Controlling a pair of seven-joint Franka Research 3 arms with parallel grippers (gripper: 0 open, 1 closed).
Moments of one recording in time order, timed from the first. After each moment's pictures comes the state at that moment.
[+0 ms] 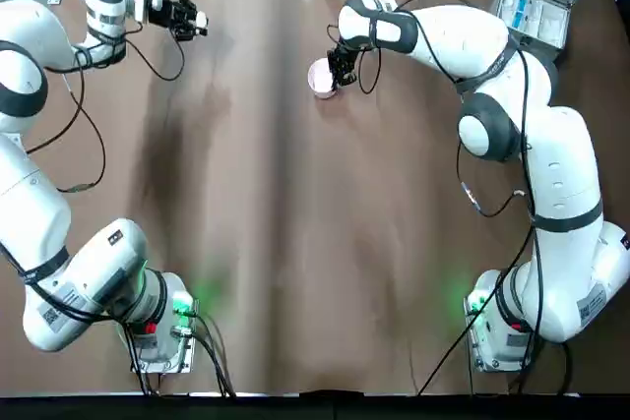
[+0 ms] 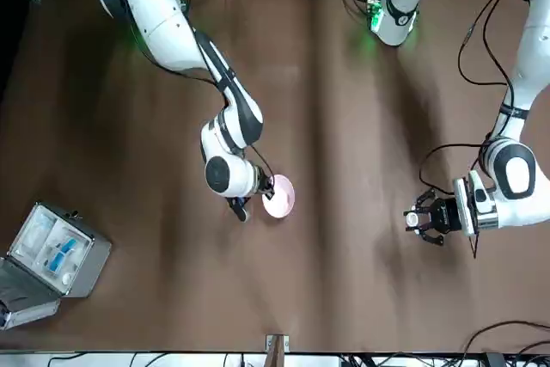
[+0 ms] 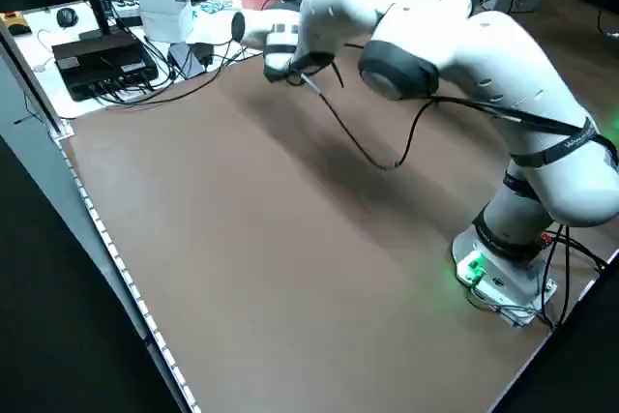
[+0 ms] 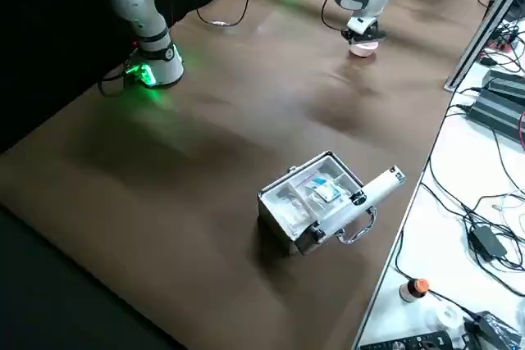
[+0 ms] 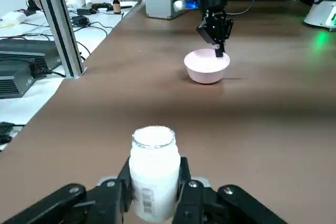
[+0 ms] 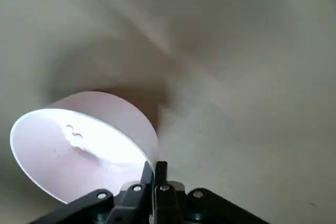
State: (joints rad) left arm 0.74 0.91 -0.74 -1.54 -0.60 2.03 2.07; right arm 0.56 0.91 0.06 -1.26 0.42 2.14 1.20
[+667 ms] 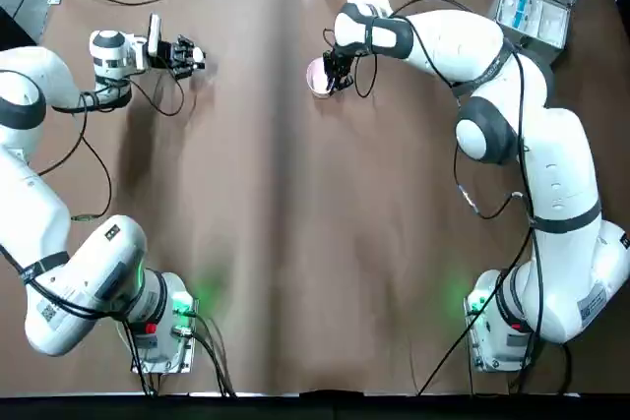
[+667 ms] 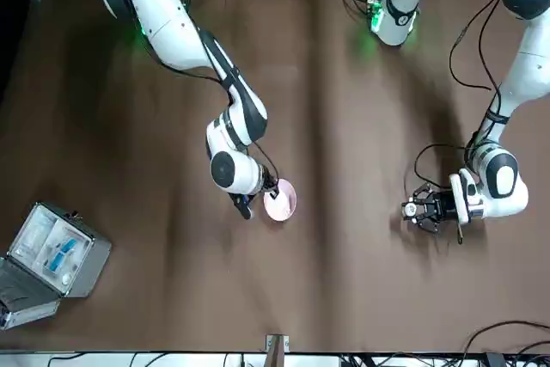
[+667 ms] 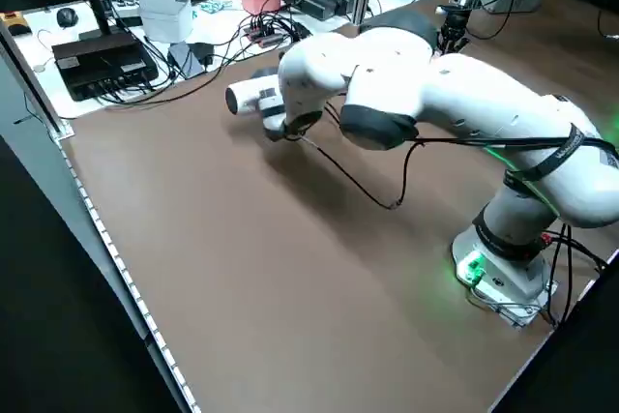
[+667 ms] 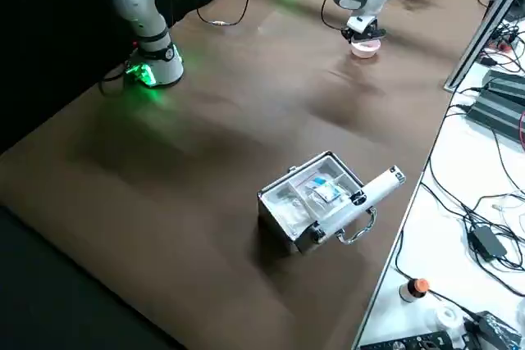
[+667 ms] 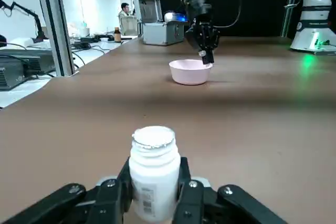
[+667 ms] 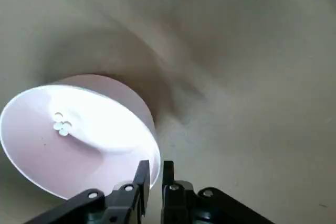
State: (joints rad) left arm 0.86 1.13 -0.73 -1.56 -0.63 1.97 2.28; right arm 0.58 0.92 0.06 -1.26 0.42 2.16 1.20
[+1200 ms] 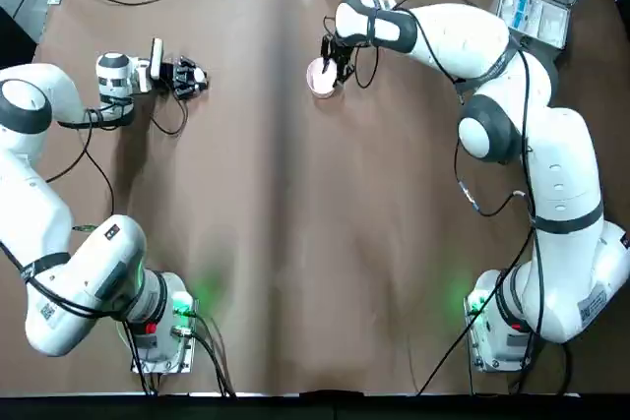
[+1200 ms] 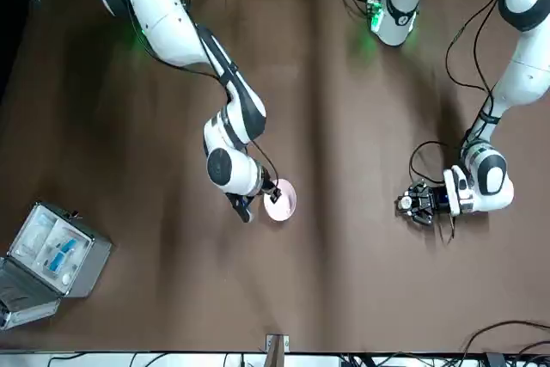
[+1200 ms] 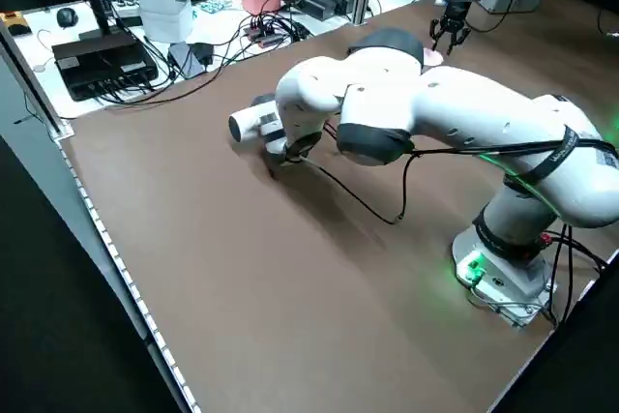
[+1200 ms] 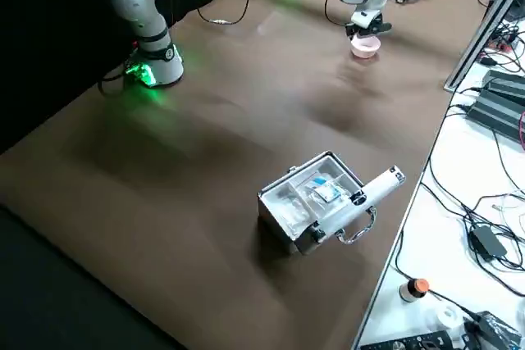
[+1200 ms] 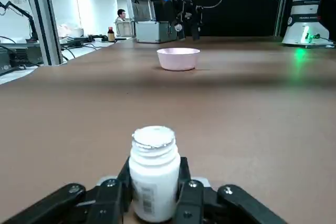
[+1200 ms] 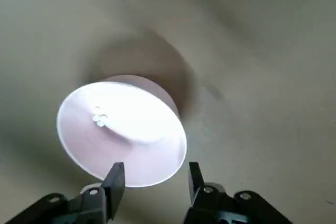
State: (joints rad) left arm 0.86 1.20 -0.68 -1.56 -0.63 1.95 2.37; right arm 0.57 0.89 0.06 -1.24 0.41 2.17 1.19
